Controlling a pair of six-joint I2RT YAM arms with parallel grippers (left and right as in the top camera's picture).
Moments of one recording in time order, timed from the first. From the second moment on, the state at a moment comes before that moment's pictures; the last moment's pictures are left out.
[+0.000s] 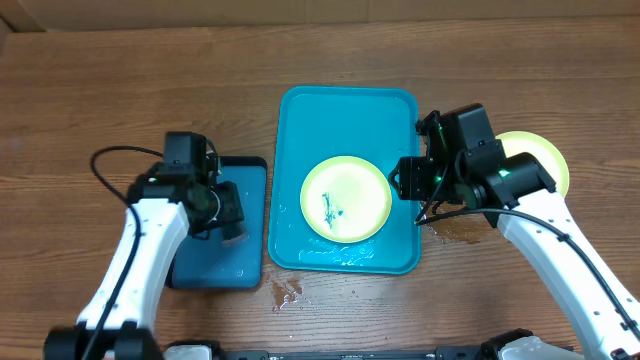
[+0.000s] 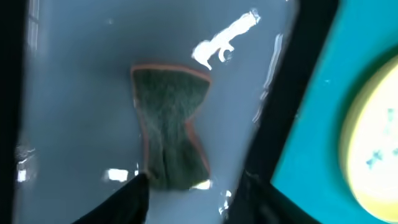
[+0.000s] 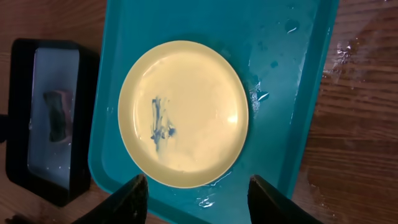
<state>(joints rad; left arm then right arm) -0.01 1.43 0.93 -0.85 0.10 -0.29 0.35 1.38 1.14 -0.84 -0.27 0.35</state>
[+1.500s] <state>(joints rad) -0.03 1.66 0.93 -0.76 0.09 -0.31 0.35 1.38 1.14 -0.88 -0.21 0.43</state>
